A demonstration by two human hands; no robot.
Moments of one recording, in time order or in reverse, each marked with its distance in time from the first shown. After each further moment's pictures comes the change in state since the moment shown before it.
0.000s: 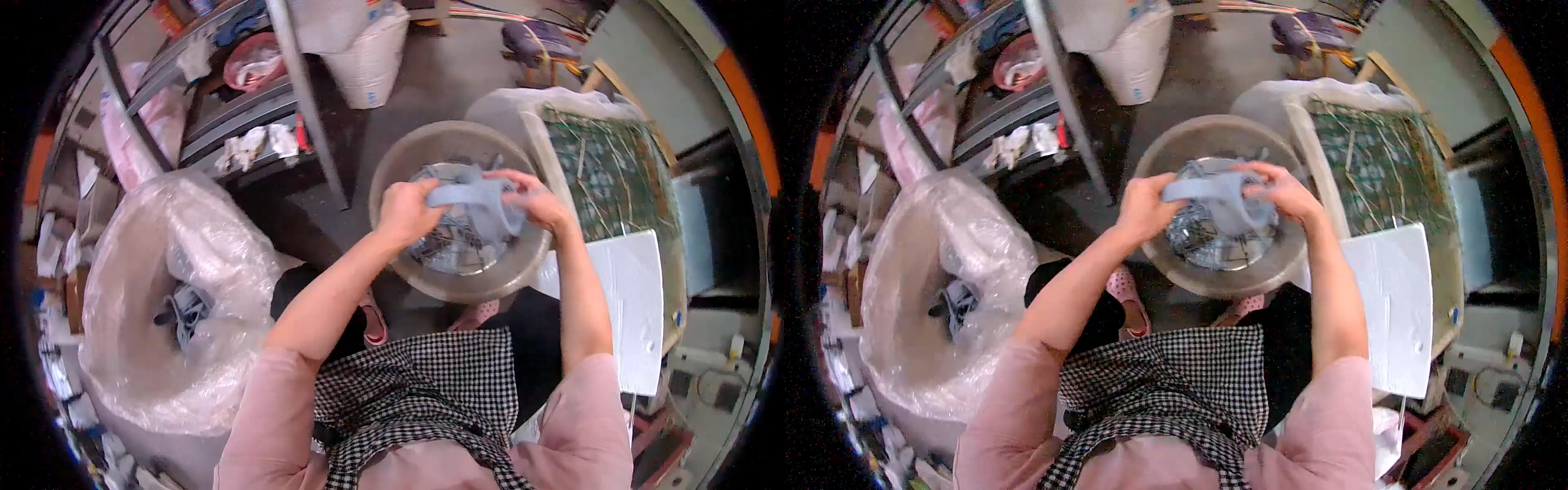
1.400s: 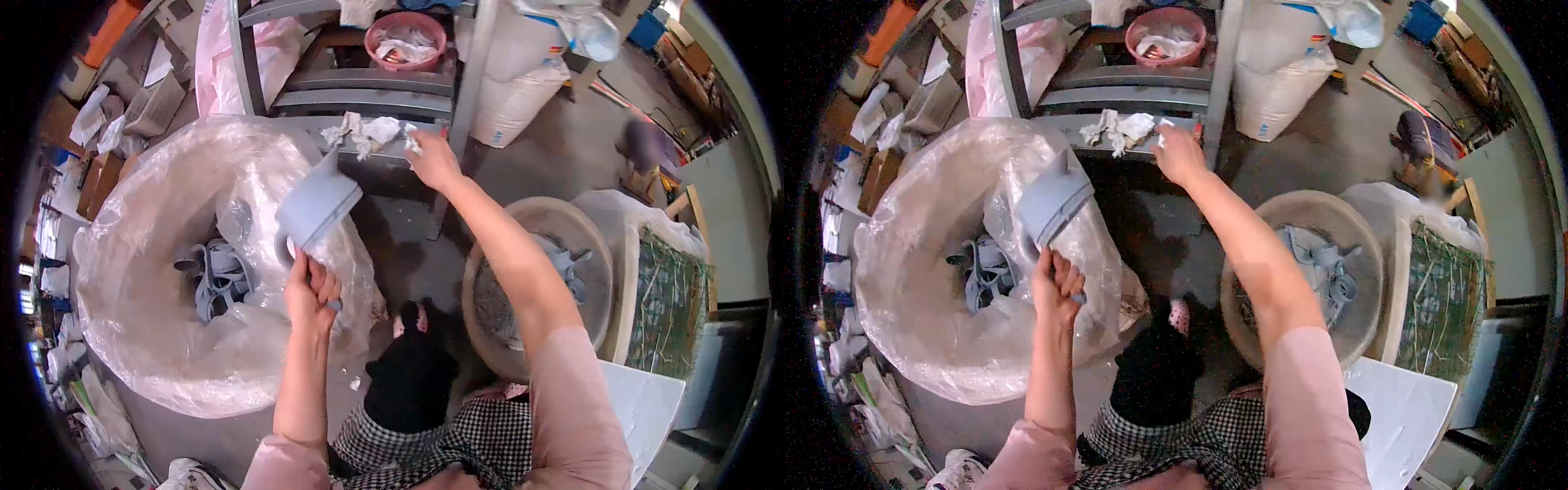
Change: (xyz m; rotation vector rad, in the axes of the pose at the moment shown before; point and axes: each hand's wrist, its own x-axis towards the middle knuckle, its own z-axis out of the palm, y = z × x) left_hand -0.157 -0.125 -0.208 -1.326 1.092 -0.737; right_hand 0.364 -0.026 0.303 -0.832 0.097 -0.677
